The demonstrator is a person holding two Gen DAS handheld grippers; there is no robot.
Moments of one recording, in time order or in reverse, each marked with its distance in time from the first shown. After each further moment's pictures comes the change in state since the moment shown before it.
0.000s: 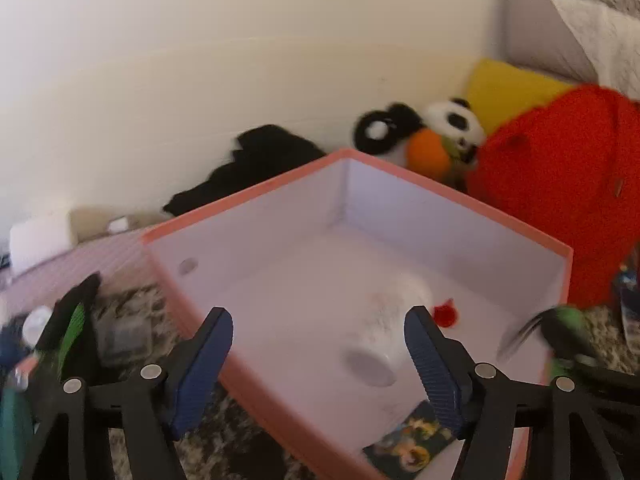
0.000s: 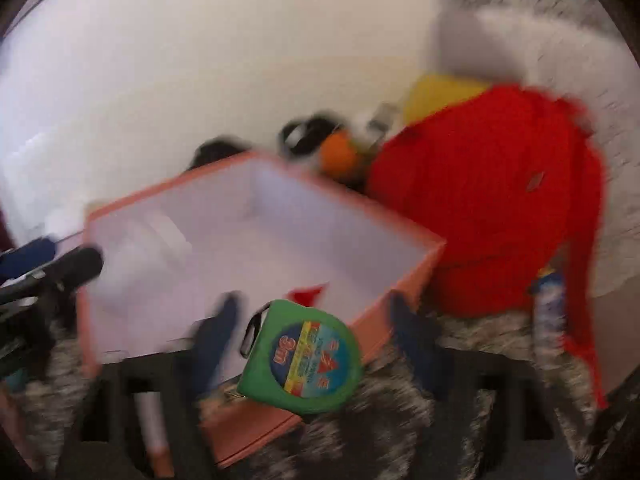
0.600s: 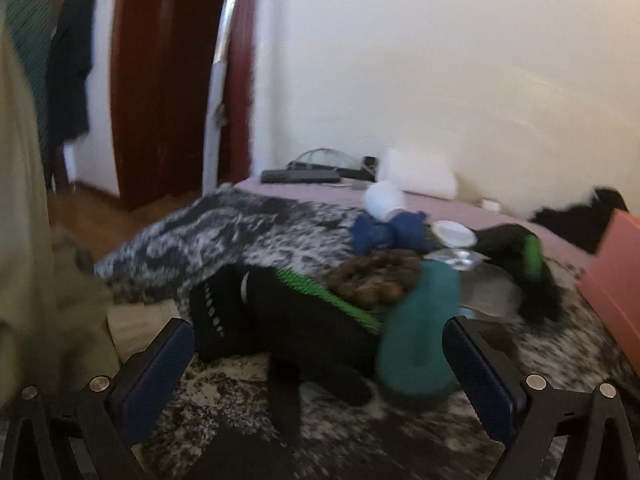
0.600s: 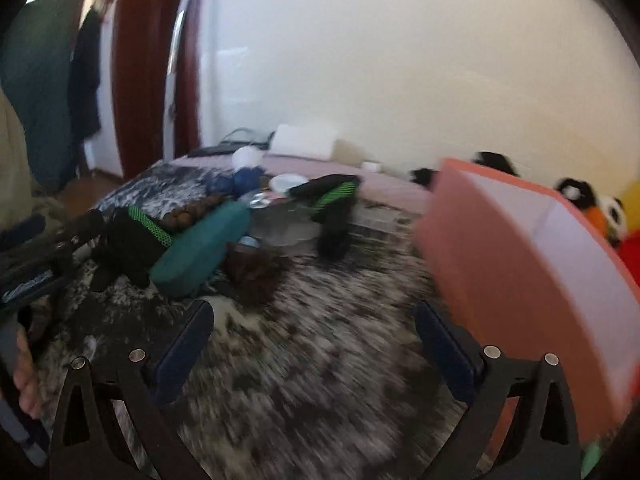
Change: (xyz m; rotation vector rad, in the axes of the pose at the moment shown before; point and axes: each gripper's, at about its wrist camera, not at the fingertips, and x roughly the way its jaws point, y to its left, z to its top) left arm -0.144 0.261 -0.184 -0.466 -0.160 0.674; right arm -0.038 0.289 -0.095 -0.460 0.025 0.592
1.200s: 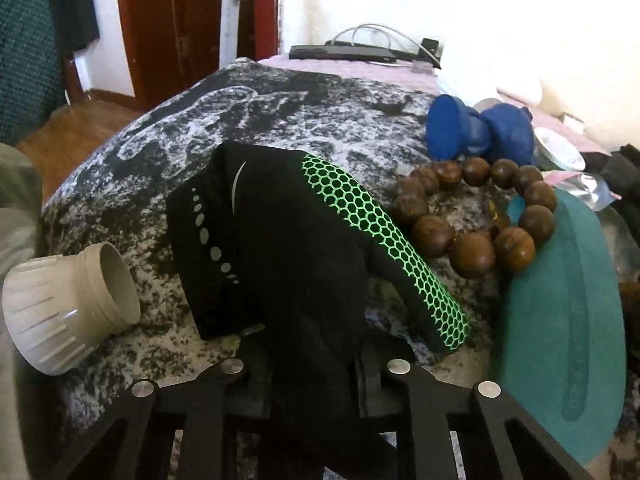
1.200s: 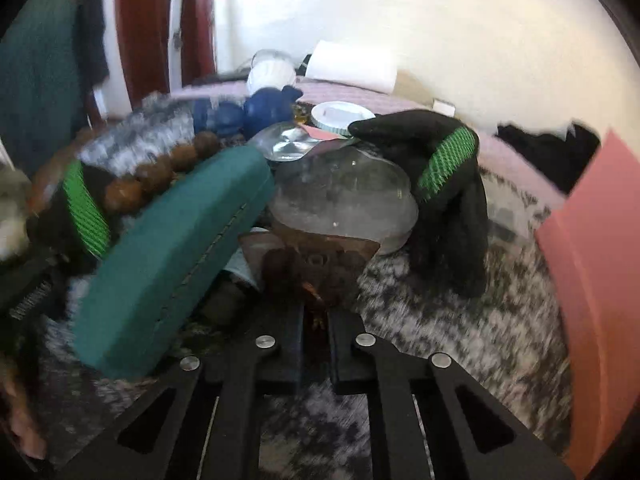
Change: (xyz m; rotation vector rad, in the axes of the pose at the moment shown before) left arm 0.129 0.006 -0.011 -0.045 0.350 0.107; right arm 0.151 0.030 0.021 -0.001 0.226 0.123
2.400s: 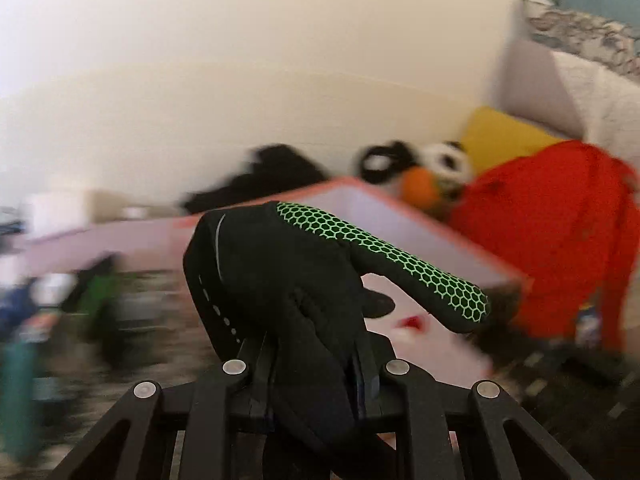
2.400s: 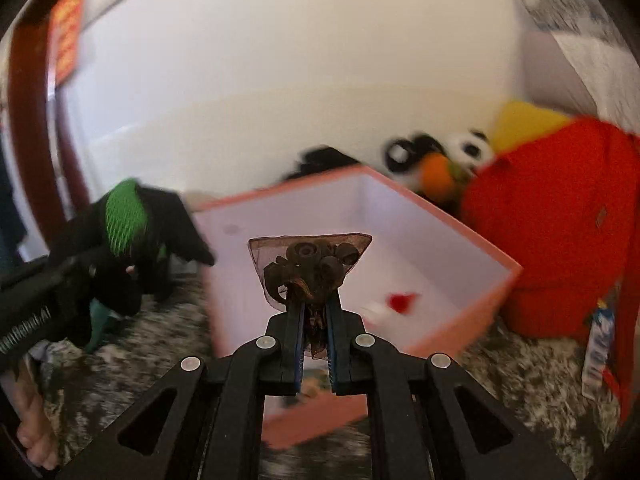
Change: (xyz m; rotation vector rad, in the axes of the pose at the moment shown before) left arm -0.257 -0.297 -0.046 0.515 -0.156 -0.773; right arm -0.322 -0.229 -0.118 0.427 -0.282 -0.310
